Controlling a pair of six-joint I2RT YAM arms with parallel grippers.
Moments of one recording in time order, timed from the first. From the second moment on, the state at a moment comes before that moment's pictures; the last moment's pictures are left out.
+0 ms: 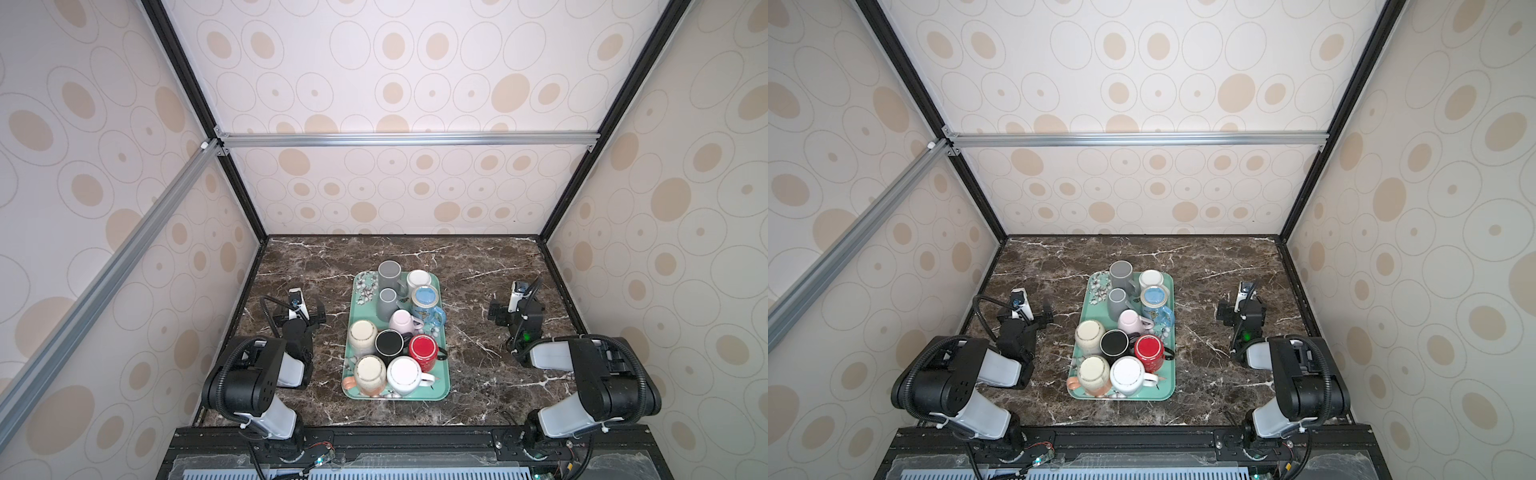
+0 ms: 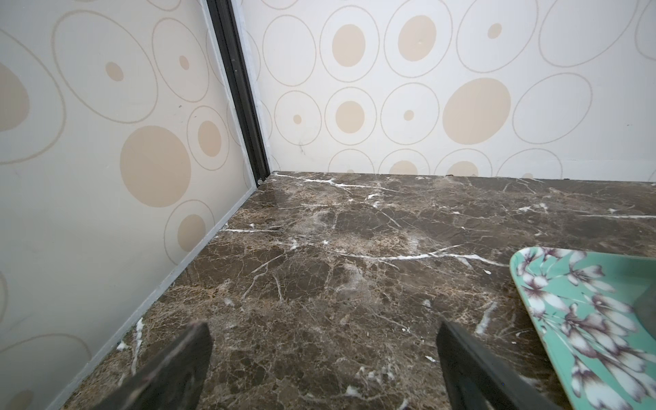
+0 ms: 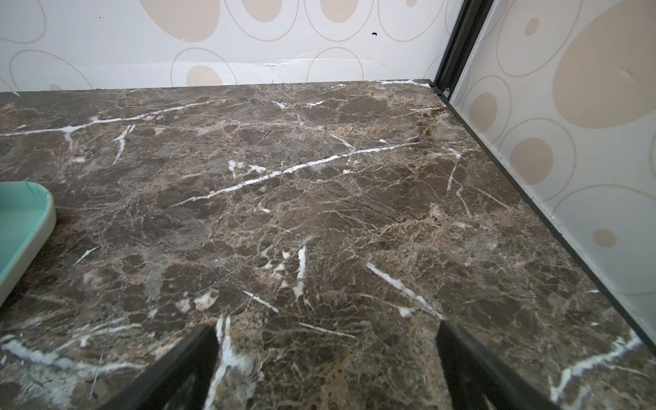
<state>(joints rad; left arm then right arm) -0.07 1.58 0.20 1.28 -0.33 0.05 0.04 1.53 0.38 0.73 0.18 0.04</state>
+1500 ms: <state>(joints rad) -0.20 1.21 0.56 0.69 -0.35 -0.15 0.26 1.27 0.79 -0.14 0.08 0.26</state>
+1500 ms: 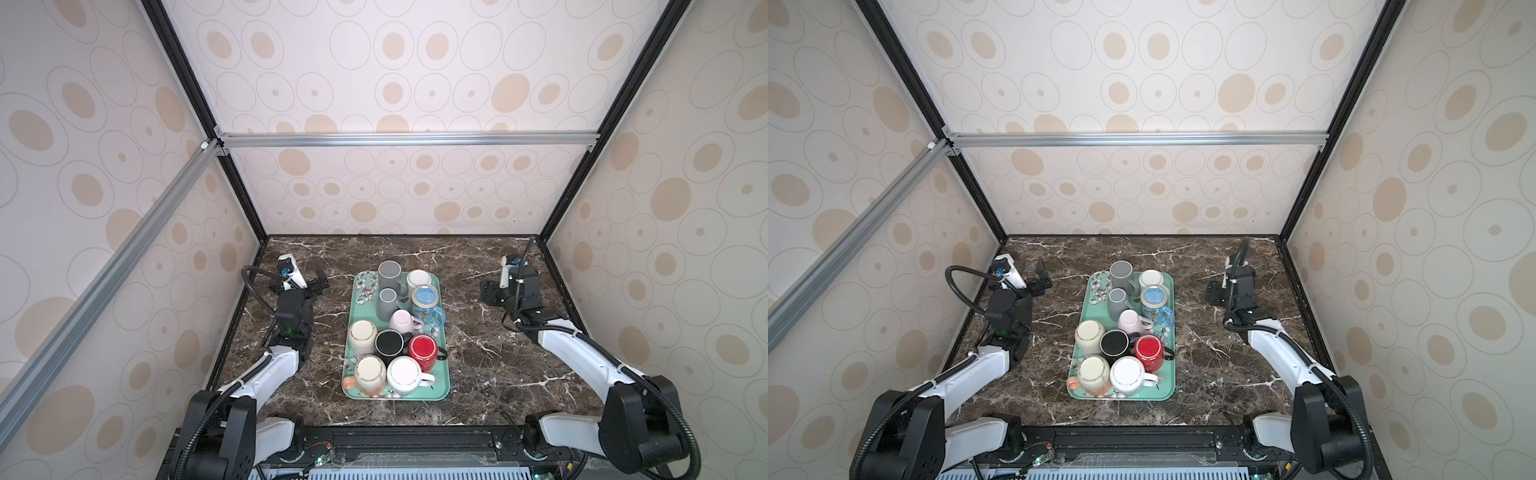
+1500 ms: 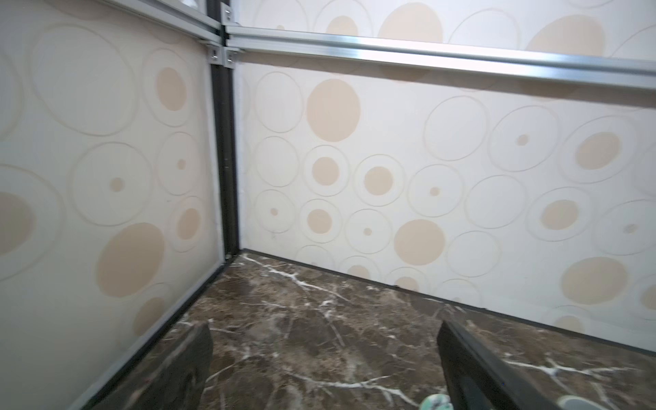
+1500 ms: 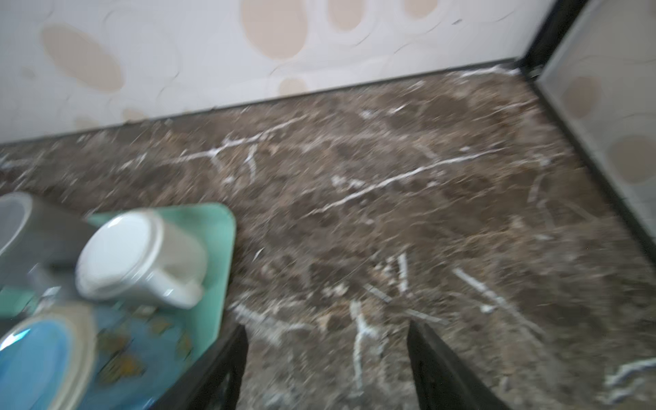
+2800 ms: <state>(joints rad) -0.73 1.18 0.55 0.40 -0.08 -0.32 0.54 1.65 1.03 -0.34 -0.07 0.03</state>
